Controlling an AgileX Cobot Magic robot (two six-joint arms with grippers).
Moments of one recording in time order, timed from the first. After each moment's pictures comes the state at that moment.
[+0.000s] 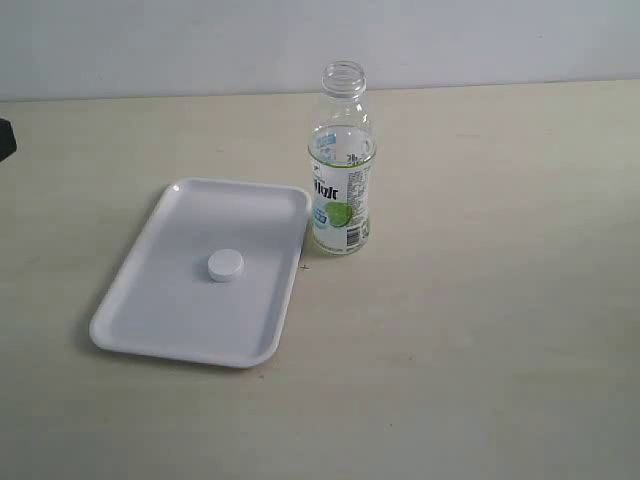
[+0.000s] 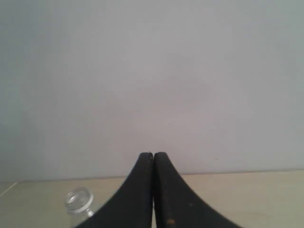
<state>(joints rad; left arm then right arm) -0.15 0.80 -0.39 -1.74 0.38 1.75 -0.51 0.86 -0.45 -1.18 -0.82 1.38</state>
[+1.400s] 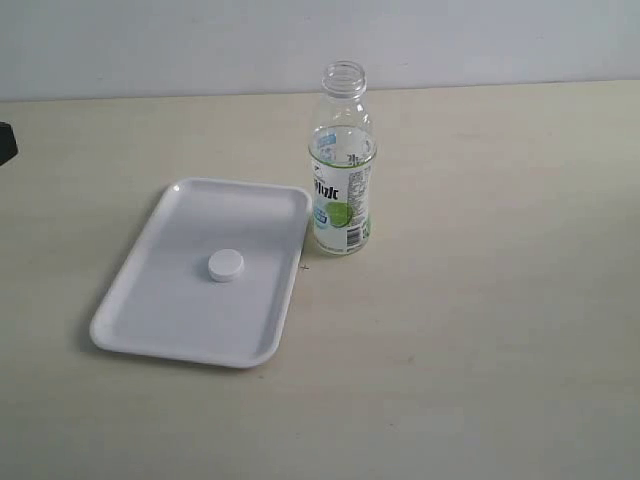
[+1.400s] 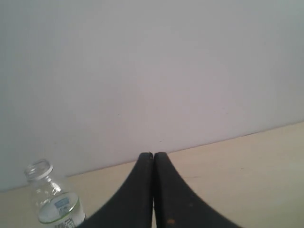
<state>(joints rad) -0.14 0.80 -0.38 -1.74 0.38 1.75 -0.09 0.28 -0.20 -1.34 -0.06 1.66</state>
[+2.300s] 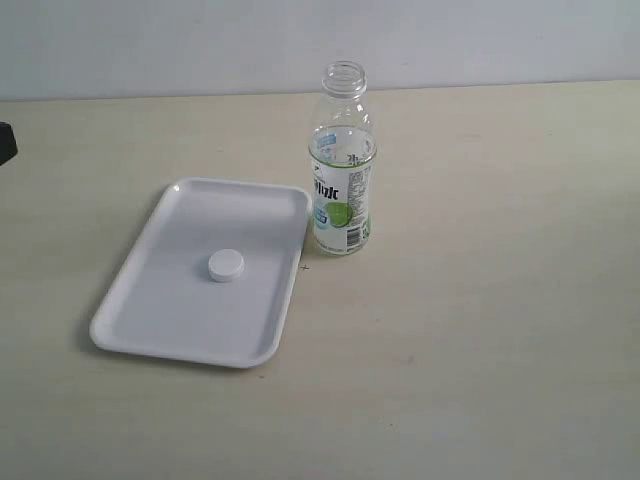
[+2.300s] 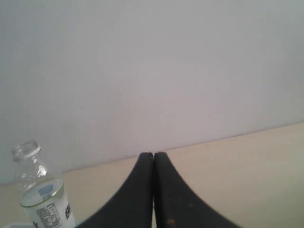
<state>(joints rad) -0.14 0.80 -0.38 -1.74 0.38 1.75 -0.09 0.07 -0.03 -1.07 -0.04 1.34</state>
